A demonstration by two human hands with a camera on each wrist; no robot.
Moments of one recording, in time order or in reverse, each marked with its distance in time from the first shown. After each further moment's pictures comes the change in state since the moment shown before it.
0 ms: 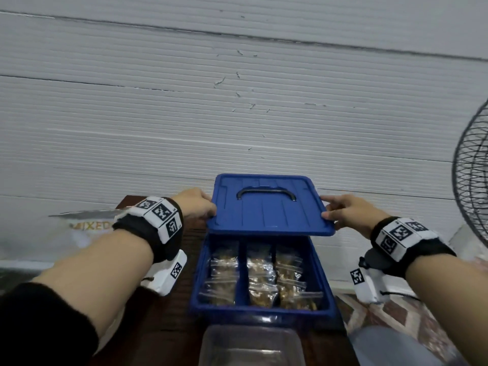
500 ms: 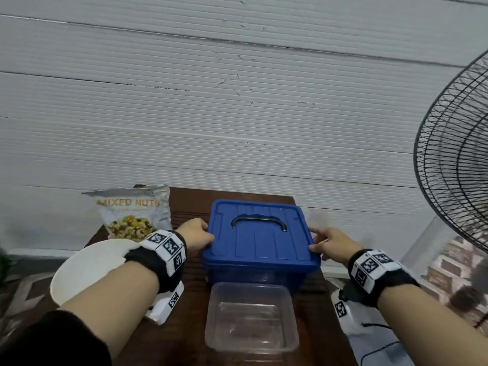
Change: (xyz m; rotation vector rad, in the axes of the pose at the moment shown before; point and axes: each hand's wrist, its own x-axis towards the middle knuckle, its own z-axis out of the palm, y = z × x) left_hand -0.085 -0.056 0.052 0.079 -0.012 -0.097; right_hand -0.092 0.049 0.057 -0.176 -0.045 0.127
